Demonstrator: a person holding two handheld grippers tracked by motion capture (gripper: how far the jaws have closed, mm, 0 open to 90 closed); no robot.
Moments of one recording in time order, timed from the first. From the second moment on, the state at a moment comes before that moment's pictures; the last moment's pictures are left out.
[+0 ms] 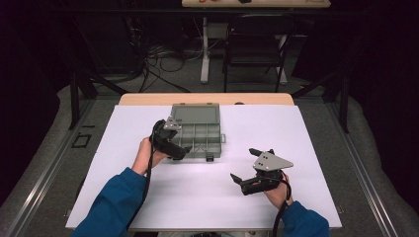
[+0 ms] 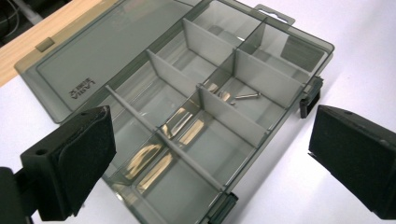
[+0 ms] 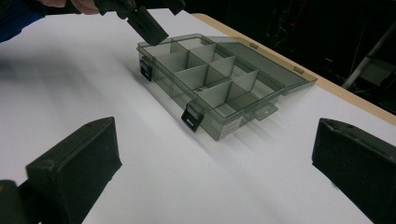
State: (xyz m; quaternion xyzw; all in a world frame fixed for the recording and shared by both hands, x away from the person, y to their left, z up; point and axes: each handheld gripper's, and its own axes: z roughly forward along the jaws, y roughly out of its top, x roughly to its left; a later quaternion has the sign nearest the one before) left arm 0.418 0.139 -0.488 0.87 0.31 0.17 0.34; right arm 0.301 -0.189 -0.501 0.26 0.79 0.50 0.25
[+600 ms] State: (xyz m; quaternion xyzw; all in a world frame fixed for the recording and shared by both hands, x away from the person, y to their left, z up) left arm 0.432 0.148 -0.497 0.86 0.33 0.17 0.34; right arm 0.302 -0.190 -0.501 0.25 0.79 0.50 0.25
